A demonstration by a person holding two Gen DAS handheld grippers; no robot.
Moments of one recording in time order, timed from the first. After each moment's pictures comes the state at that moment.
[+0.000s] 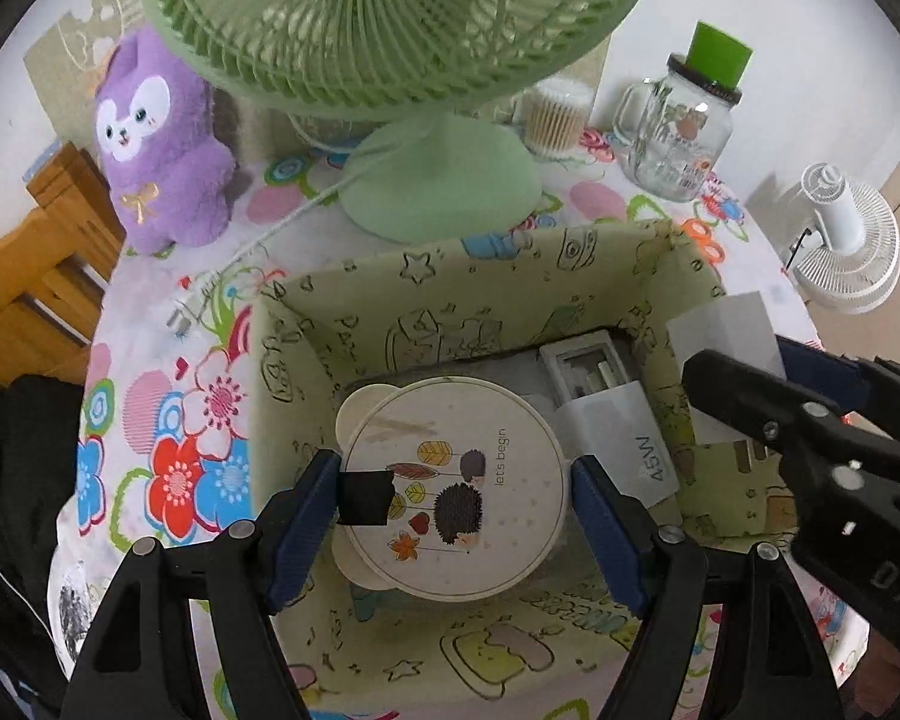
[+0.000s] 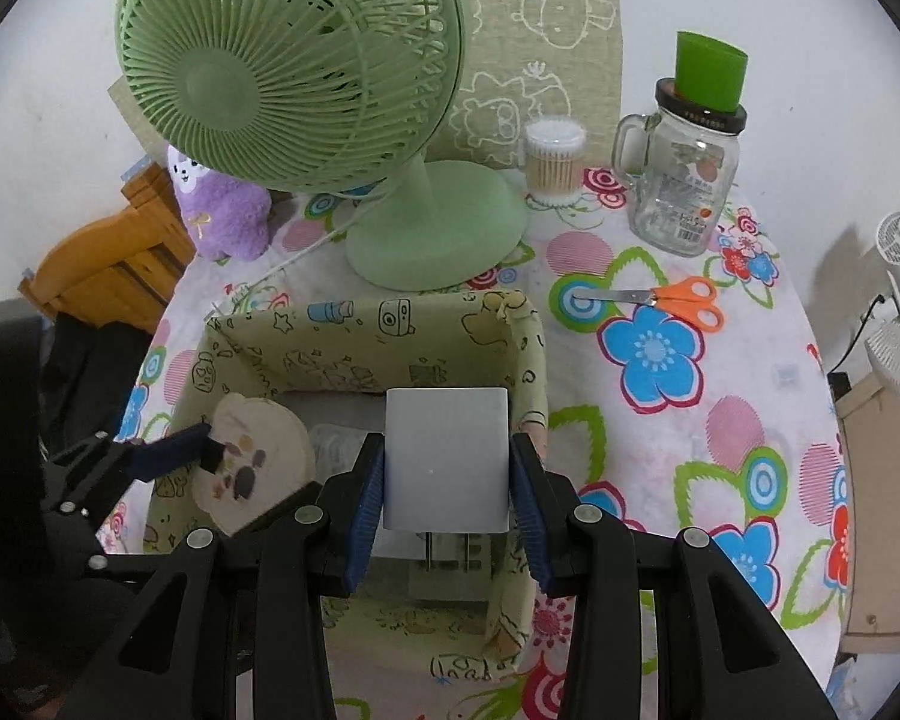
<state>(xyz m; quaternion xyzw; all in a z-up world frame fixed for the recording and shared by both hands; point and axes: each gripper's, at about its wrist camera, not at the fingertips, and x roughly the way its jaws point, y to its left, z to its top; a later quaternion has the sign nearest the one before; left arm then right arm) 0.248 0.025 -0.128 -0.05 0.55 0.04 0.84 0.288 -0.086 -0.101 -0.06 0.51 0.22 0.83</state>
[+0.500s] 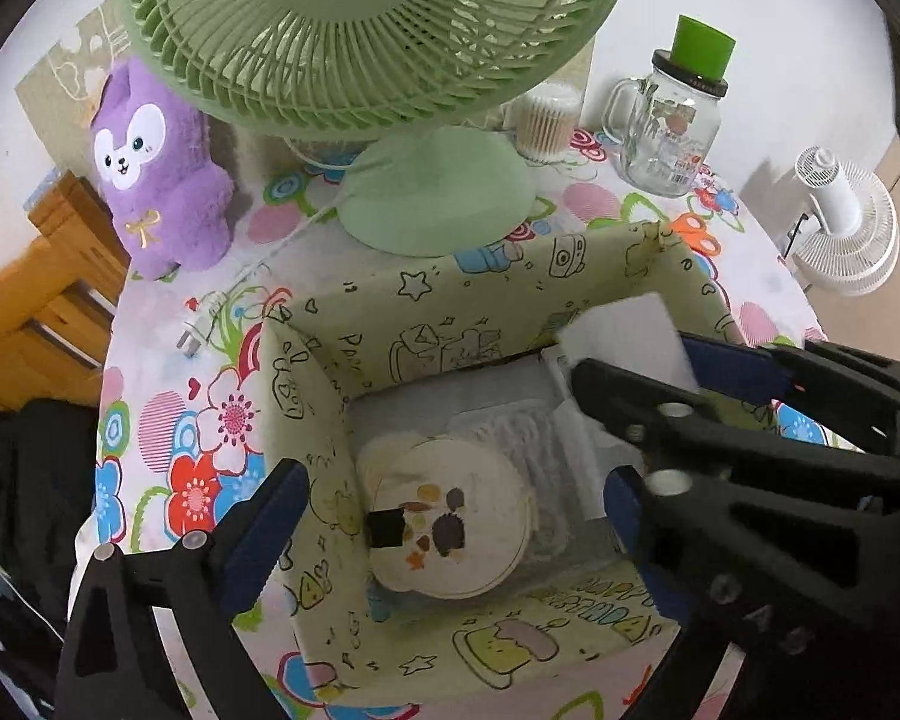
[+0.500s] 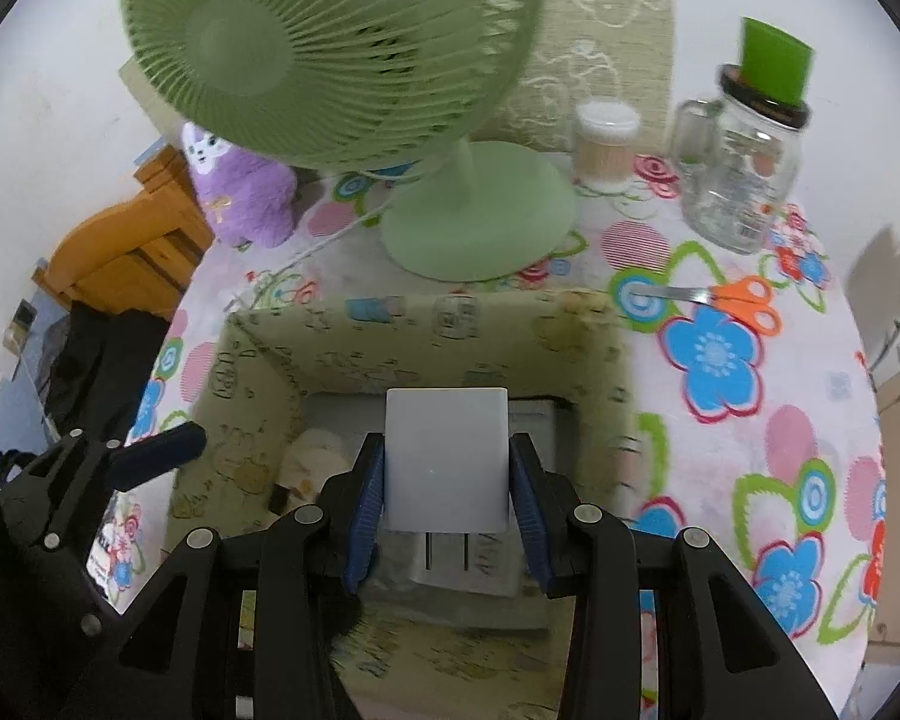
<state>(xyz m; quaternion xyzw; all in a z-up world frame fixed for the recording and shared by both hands) 0.245 0.021 -0.117 -0.02 0.54 0.03 0.84 0.297 -0.051 -0.117 -0.06 0.52 0.25 0.81</state>
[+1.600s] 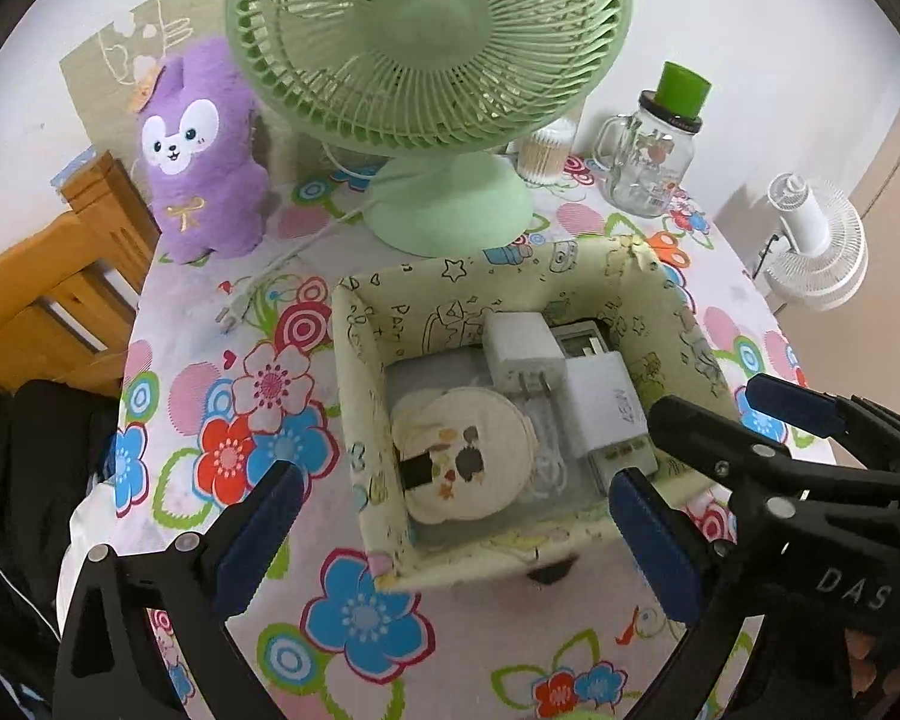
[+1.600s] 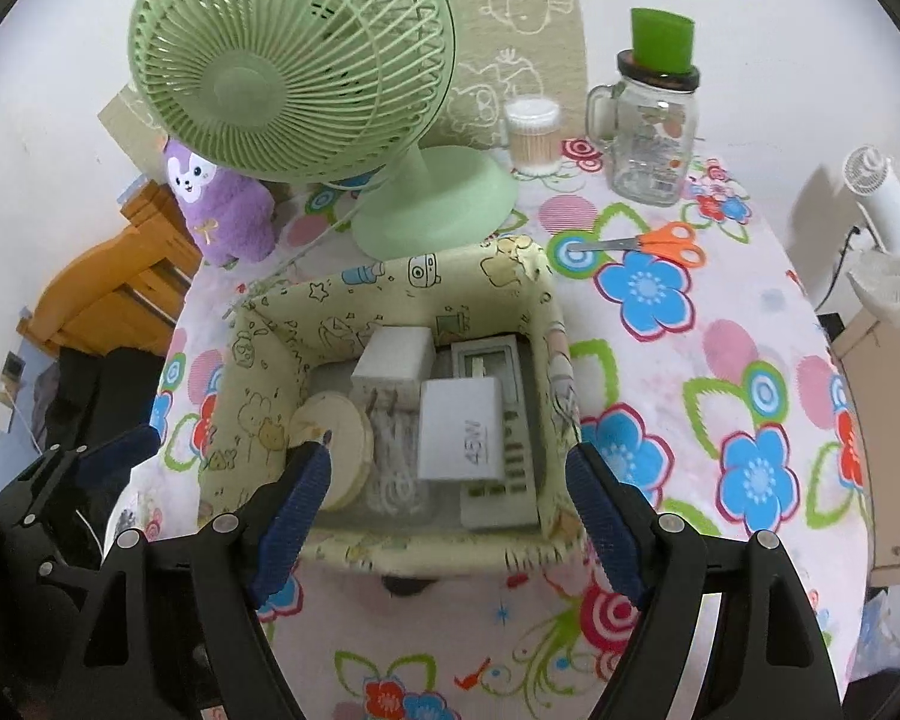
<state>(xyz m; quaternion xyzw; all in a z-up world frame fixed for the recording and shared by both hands) 0.194 0.044 -0.084 -0.05 0.52 0.02 0.85 0.244 -0.088 -0.085 -0.02 0.52 0.18 0.83</state>
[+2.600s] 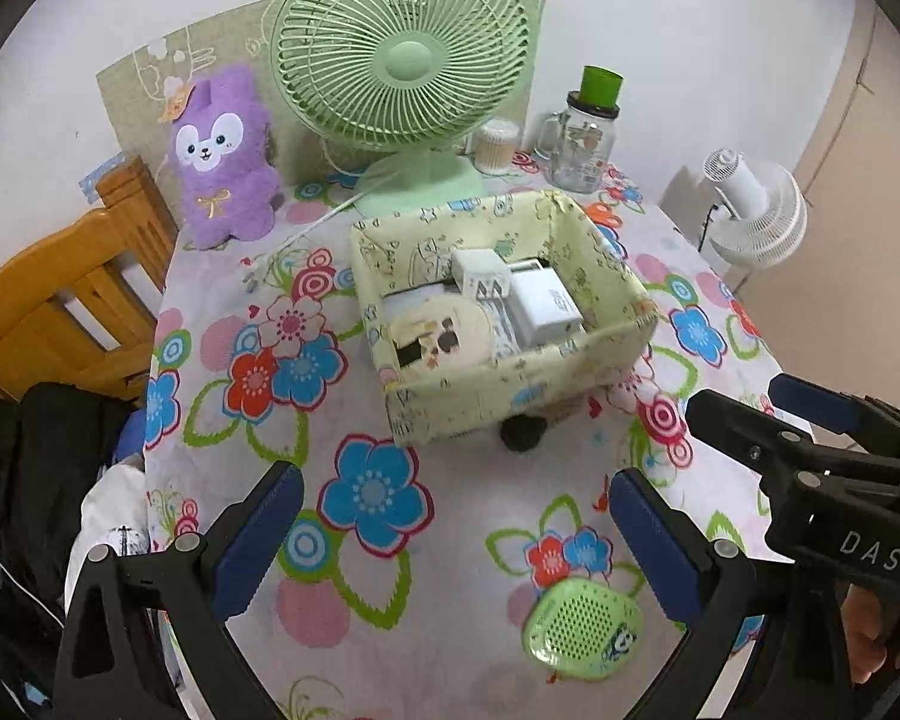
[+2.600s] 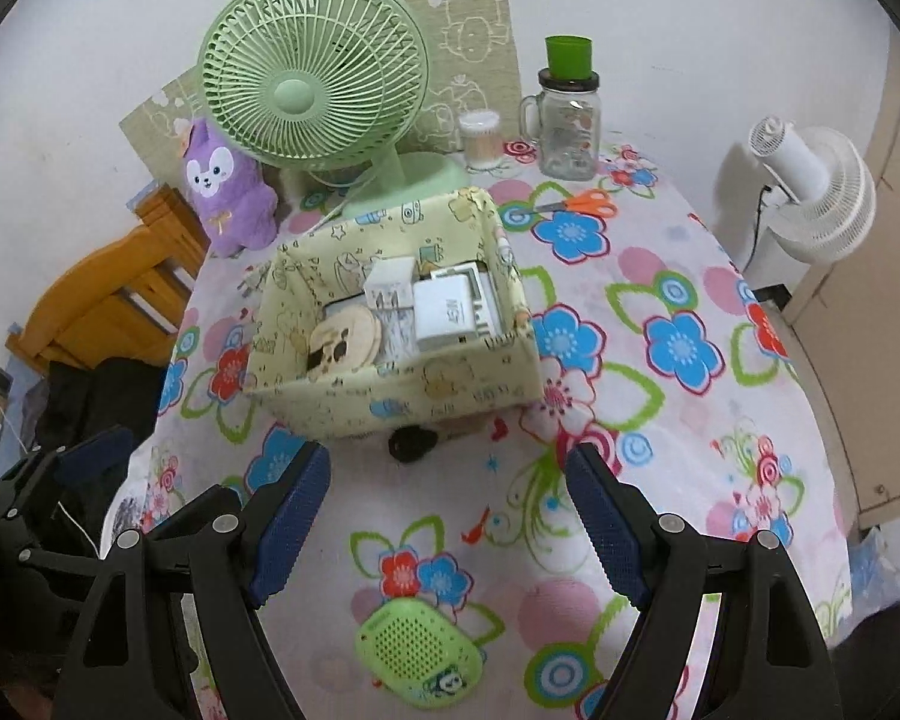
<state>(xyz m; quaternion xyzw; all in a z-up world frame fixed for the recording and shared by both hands) 0.089 0.036 -0.055 -0.03 0.50 -0.02 0.87 0.123 -0.114 -0.053 0.00 0.49 0.12 0.86</state>
